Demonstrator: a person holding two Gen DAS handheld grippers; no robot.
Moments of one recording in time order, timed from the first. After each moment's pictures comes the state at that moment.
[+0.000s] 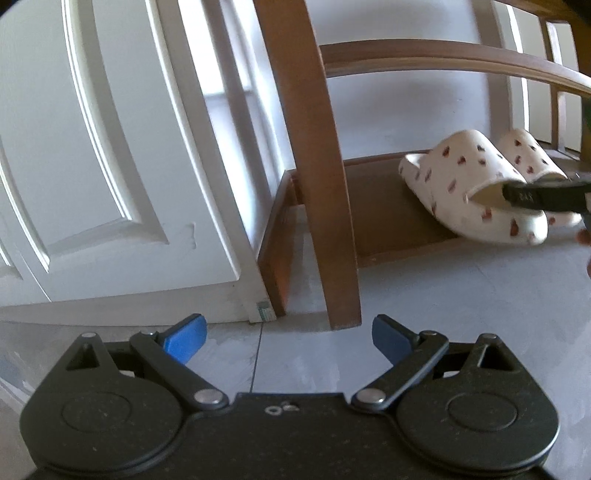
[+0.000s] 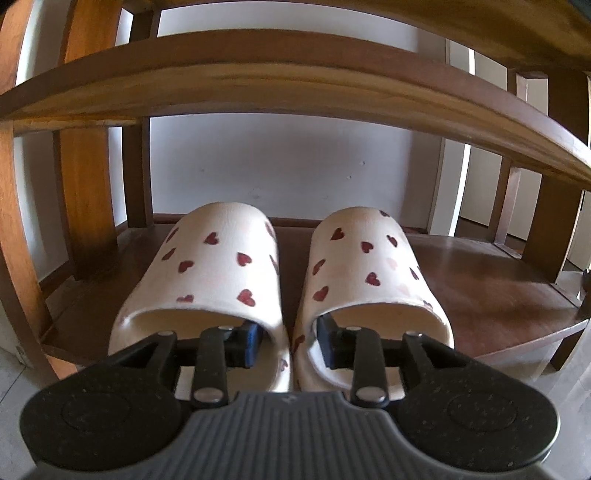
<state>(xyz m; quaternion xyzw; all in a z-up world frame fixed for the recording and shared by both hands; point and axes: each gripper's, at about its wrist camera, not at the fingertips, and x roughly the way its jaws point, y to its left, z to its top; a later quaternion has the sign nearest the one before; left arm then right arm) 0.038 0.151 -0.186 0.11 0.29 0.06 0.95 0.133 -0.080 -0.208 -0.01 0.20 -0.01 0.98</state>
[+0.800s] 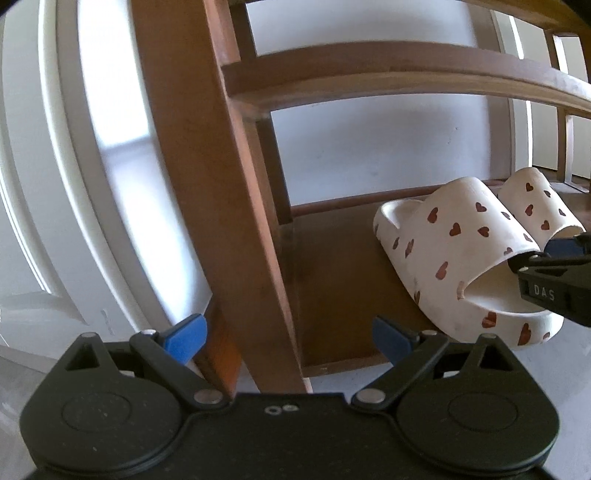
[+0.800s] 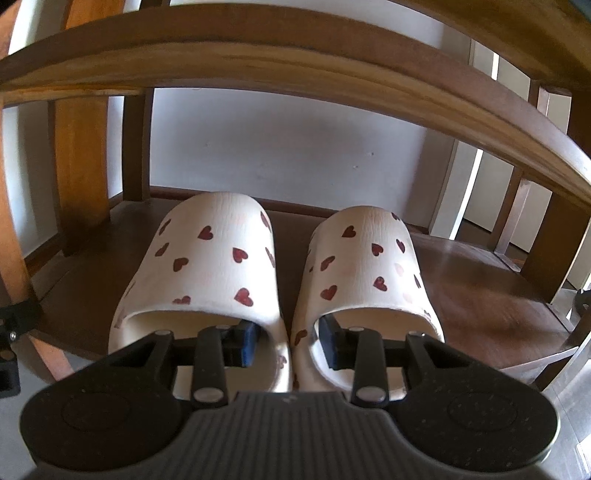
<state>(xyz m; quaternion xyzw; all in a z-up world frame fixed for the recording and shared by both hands) 0.135 0.116 -0.199 0.11 0.26 0.05 0.96 0.161 -0.074 -0.200 -0.06 0.24 -0.01 0.97</state>
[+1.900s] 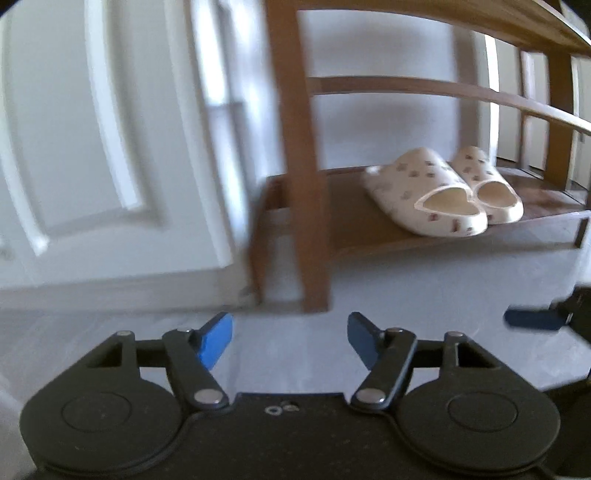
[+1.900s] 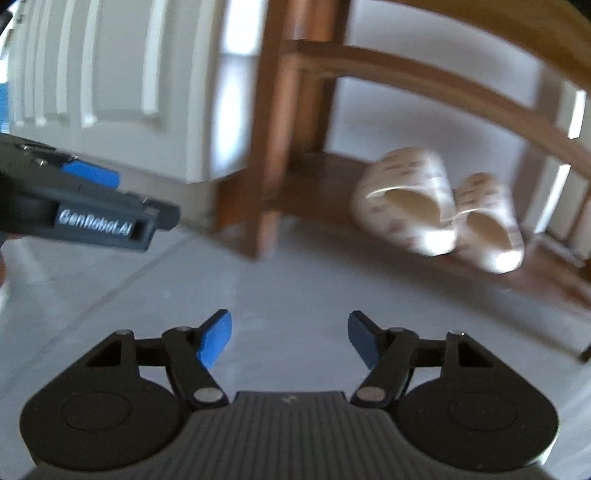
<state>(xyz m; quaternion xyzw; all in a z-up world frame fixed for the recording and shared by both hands) -0.025 0.199 -0.178 0.05 0.29 0.05 0.96 -0.043 0.015 -0.212 -0.11 0.28 0.22 0.93</state>
